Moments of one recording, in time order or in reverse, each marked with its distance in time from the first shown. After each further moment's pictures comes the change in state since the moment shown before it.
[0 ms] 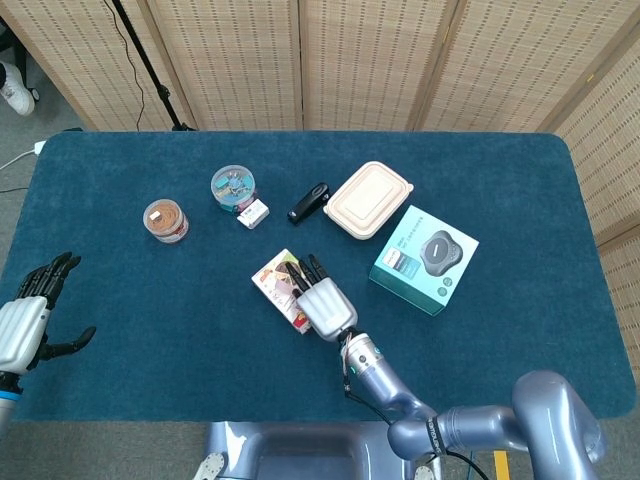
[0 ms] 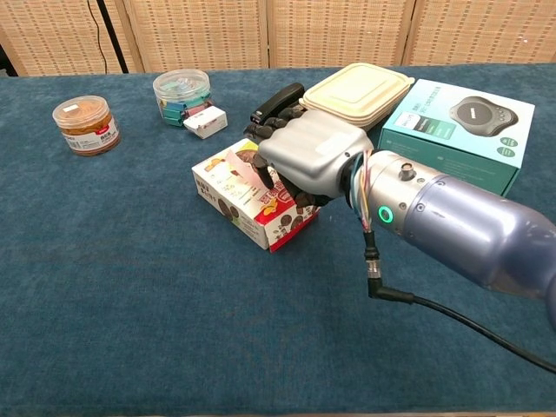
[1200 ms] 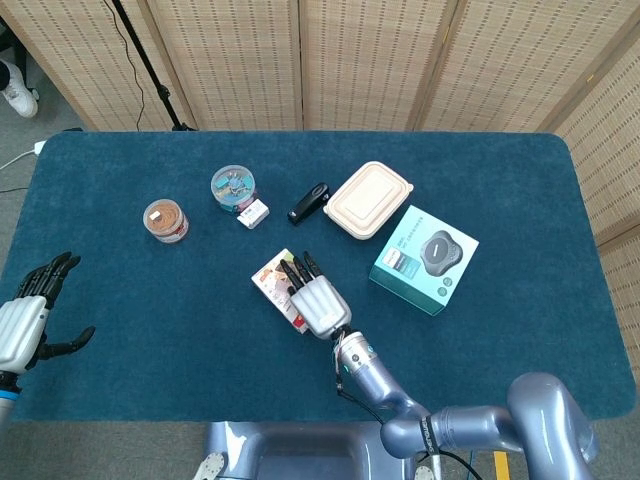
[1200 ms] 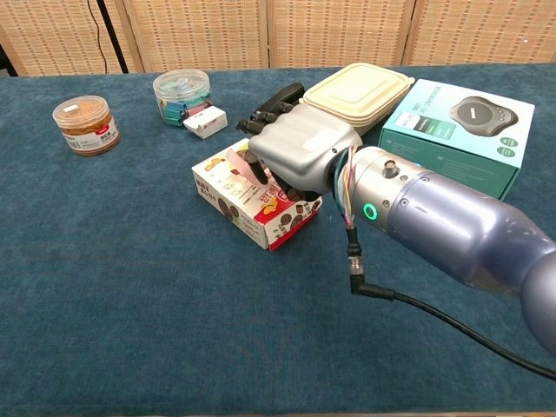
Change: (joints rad) left arm -0.001 0.007 0.001 0.007 0.005 -0.010 -0.018; right arm -0.002 -0.026 0.044 0.023 0.003 -0.015 -0.068
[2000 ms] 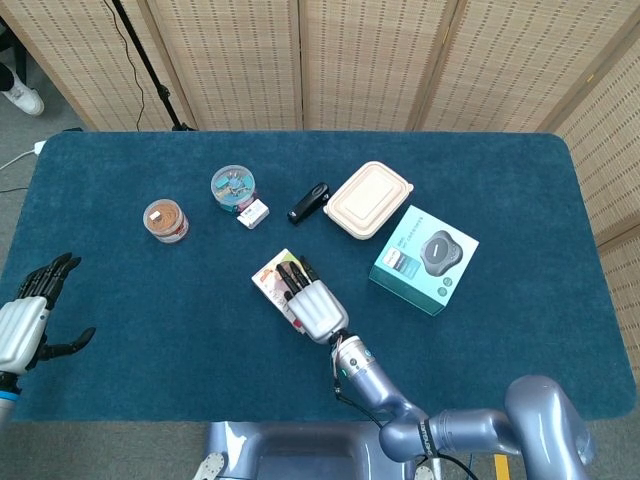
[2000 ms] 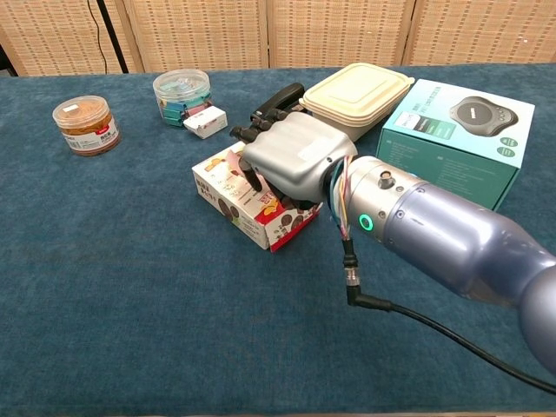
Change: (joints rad) left arm 0.000 0.001 0.002 0.001 0.003 -0.004 -0.004; right arm -0.012 -0.023 -0.003 0.010 -0.028 -0.006 0.007
